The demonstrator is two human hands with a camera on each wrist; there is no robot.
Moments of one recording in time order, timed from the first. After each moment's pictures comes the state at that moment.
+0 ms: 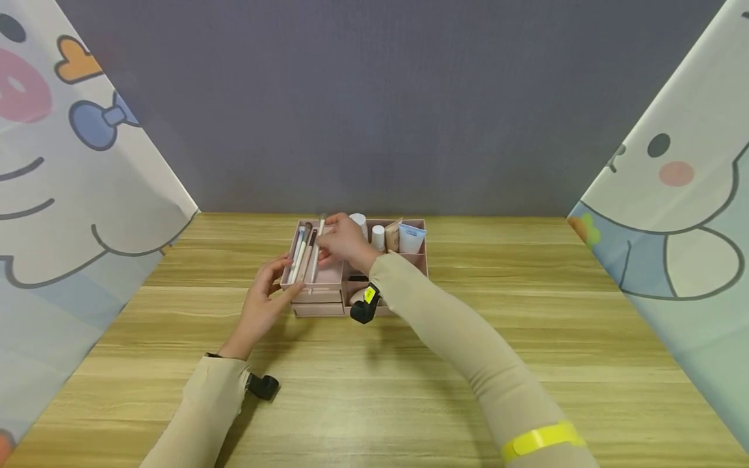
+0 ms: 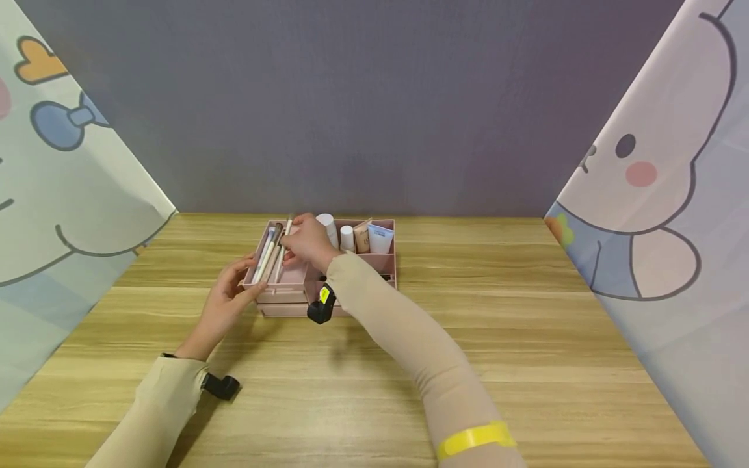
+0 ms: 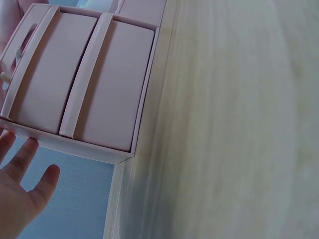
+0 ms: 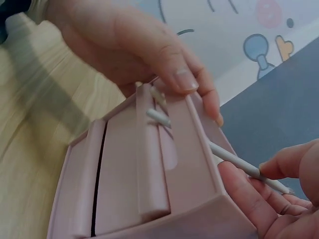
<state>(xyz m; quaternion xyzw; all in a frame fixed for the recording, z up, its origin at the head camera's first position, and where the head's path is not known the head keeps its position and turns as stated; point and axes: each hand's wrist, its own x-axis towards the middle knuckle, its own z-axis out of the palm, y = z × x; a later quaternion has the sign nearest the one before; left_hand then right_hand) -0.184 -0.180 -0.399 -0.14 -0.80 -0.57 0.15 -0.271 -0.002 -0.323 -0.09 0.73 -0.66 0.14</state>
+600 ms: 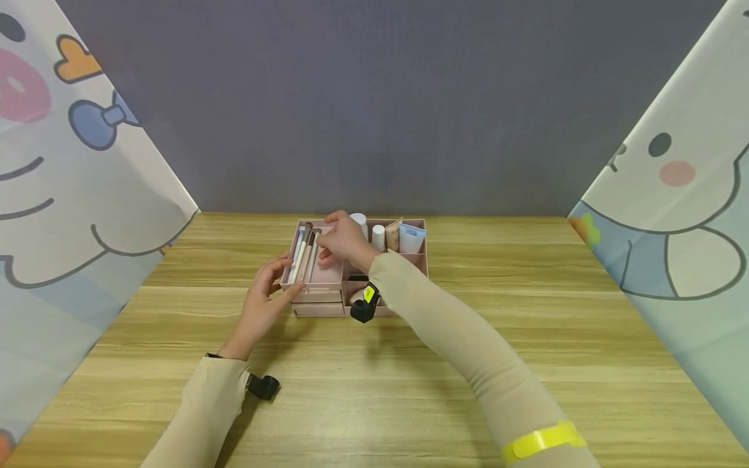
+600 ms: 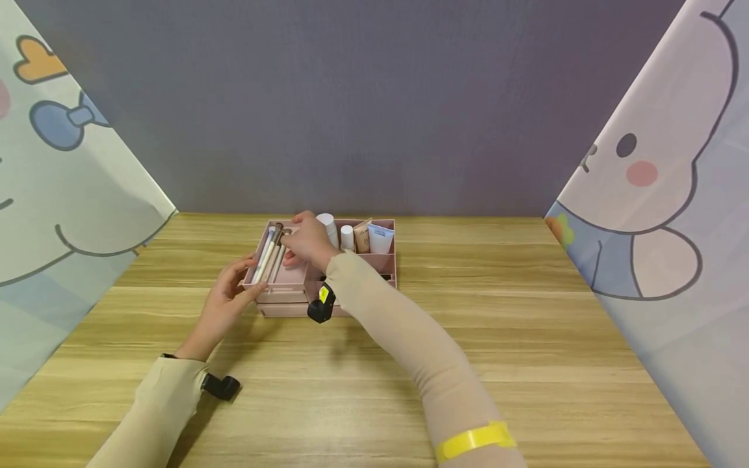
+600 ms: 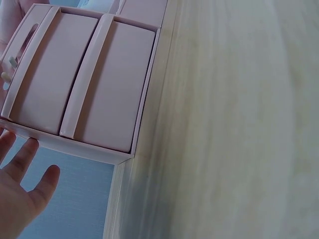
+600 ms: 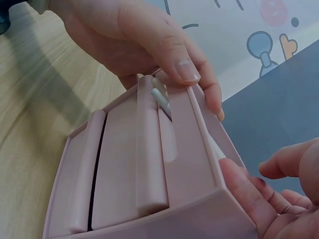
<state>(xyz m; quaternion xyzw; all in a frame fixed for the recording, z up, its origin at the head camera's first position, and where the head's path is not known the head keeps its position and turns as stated) -0.184 -0.180 -0.401 -0.15 -0.80 -0.57 0.15 -0.272 -0.001 -0.321 -0.09 0.75 -0.64 0.14</state>
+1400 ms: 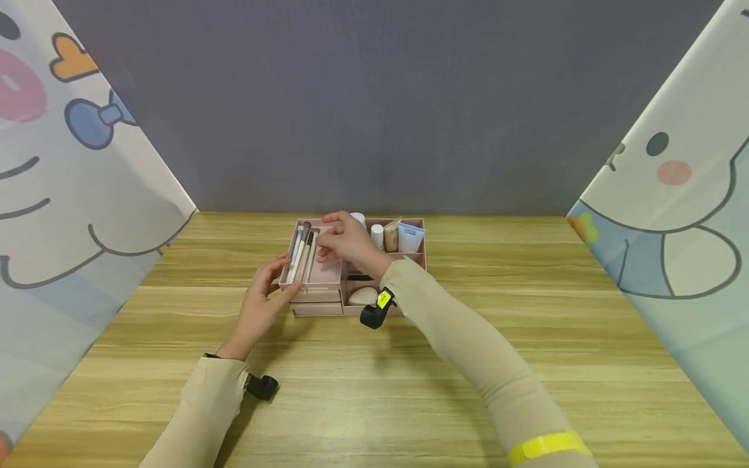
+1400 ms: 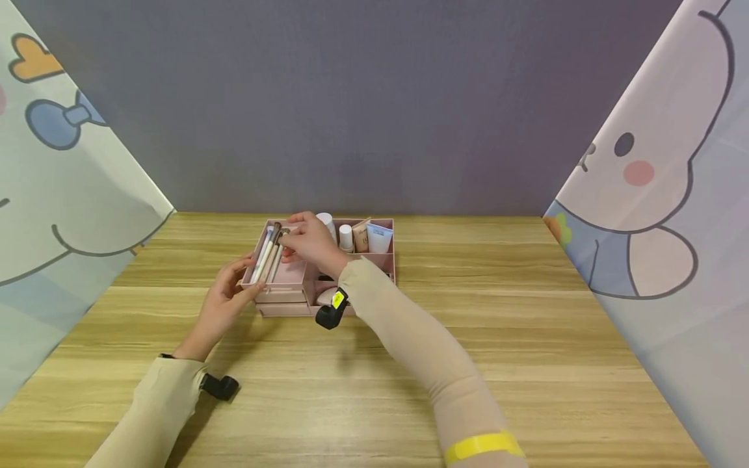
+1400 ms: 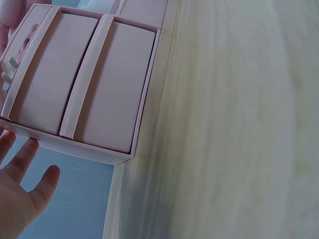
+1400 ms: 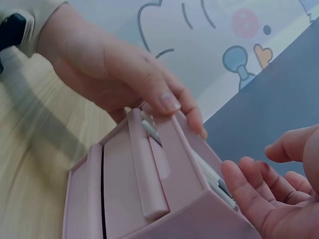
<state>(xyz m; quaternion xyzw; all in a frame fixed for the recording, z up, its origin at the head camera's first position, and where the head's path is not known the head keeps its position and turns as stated) -0.184 -0.180 -0.400 -0.14 -0.80 -0.57 0.15 -0.266 0.012 -0.326 -0.13 0.68 -0.71 0.15</state>
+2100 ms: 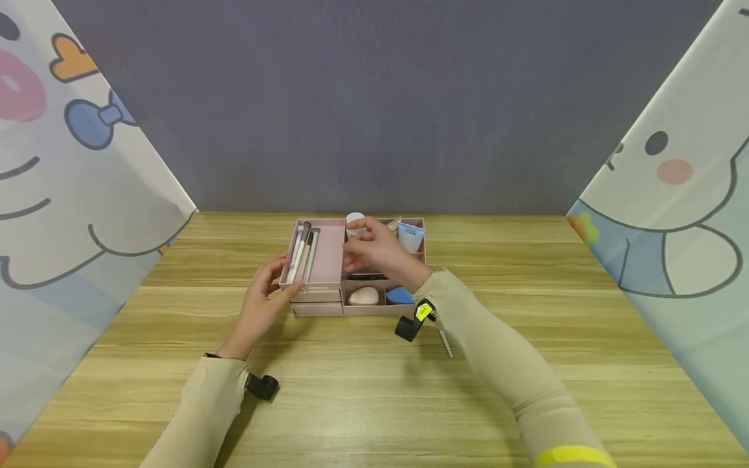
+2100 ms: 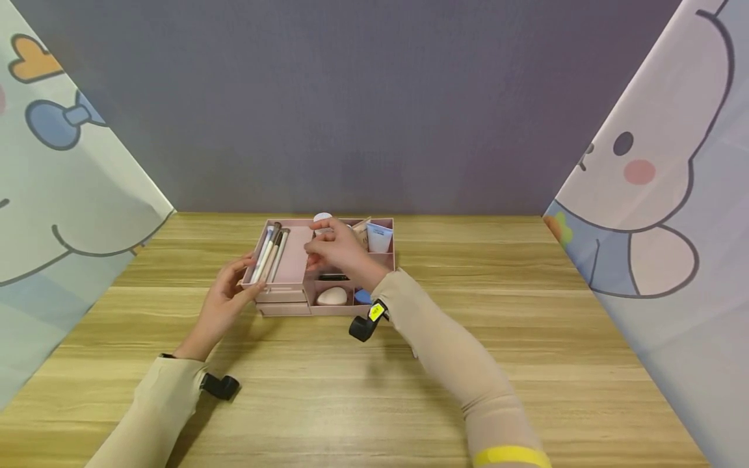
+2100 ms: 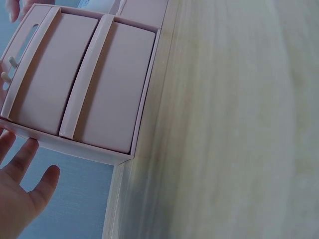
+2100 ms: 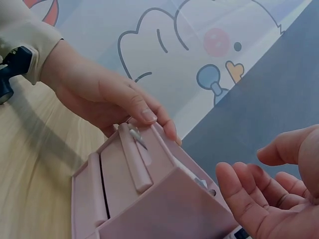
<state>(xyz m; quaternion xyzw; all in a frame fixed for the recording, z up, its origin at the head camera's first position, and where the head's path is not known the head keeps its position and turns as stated) -0.185 -0.180 -0.400 -0.14 -0.79 -0.57 0.14 -0.246 0.063 -0.325 -0.15 0.65 -0.73 0.16</state>
